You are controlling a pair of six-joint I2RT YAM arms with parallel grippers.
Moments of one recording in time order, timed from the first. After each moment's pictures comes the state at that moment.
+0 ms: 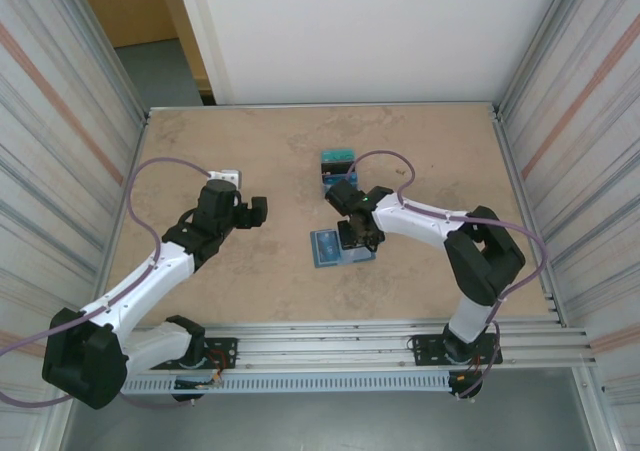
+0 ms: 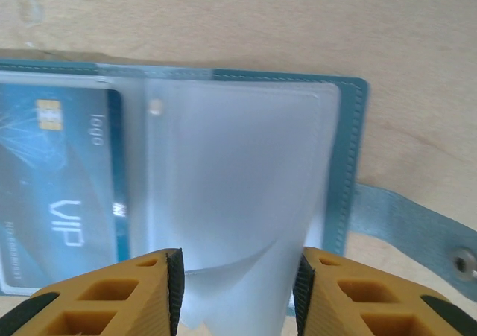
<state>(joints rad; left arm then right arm) -0.44 1.09 0.71 -0.27 -0.26 -0.27 0.76 1.73 1.15 -0.78 0.14 0.58</state>
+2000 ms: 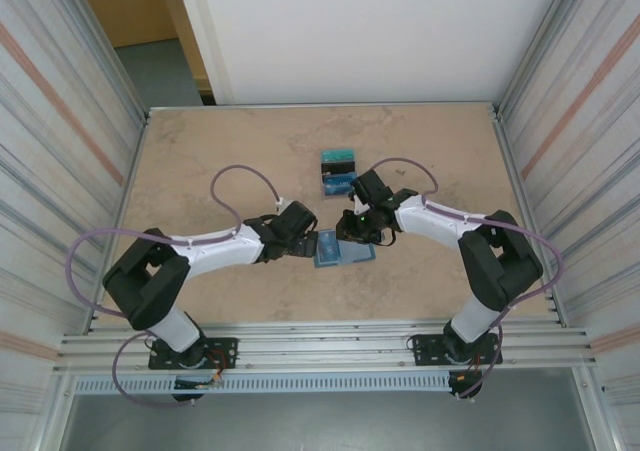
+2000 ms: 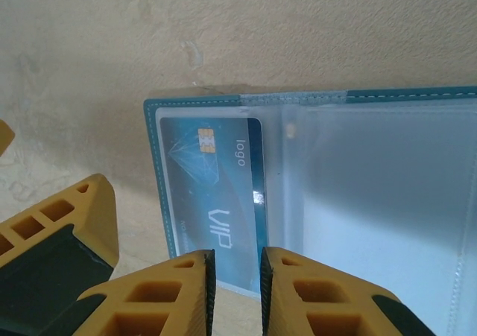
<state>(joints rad) -0.82 1.60 0.86 -0.37 -0.32 -0.57 0.62 1.66 1.00 -0.46 -0.32 0.69</state>
